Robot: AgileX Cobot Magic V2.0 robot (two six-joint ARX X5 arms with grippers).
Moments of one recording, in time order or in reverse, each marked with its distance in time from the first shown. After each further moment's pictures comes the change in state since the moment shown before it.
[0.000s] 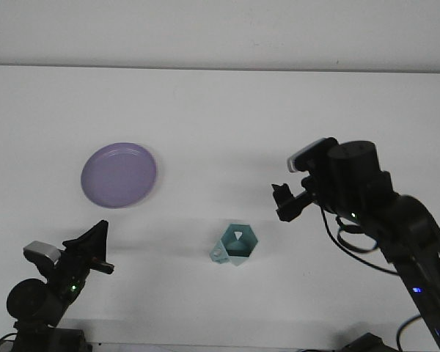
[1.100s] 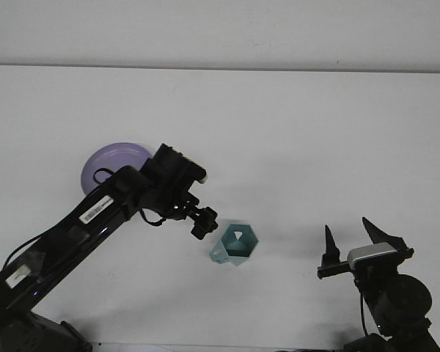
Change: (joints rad) left arm -0.593 1.401 1.210 -0.871 0.051 0.388; right arm -0.132 -0.885 -0.992 0.586 0.212 0.046
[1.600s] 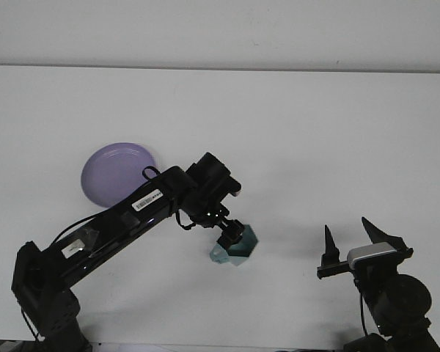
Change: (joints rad) left arm -0.118 0.214 0.088 0.010 -0.003 0.015; right arm 0.000 0.000 0.000 0.000 0.000 0.002
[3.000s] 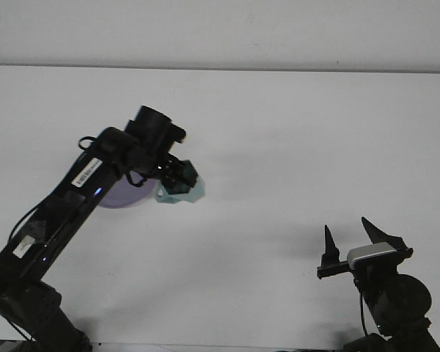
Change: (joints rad) left arm 0.364 -0.071 0.187 -0.133 -0.186 0.087; right arm 0.000 0.000 0.000 0.000 0.000 0.001
